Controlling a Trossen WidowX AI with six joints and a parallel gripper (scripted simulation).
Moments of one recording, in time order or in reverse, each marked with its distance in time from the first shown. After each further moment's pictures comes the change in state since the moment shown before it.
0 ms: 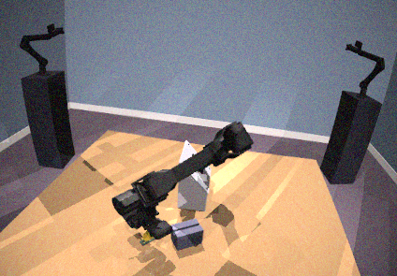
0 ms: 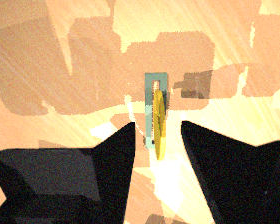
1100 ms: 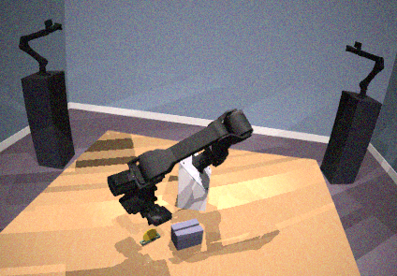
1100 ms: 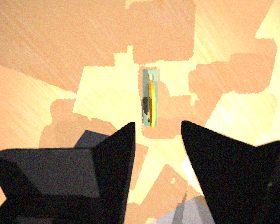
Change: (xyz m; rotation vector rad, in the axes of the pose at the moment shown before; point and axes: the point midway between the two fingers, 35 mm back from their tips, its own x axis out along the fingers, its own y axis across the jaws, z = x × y) arm -0.060 -0.002 0.003 -0.001 -0.008 -0.001
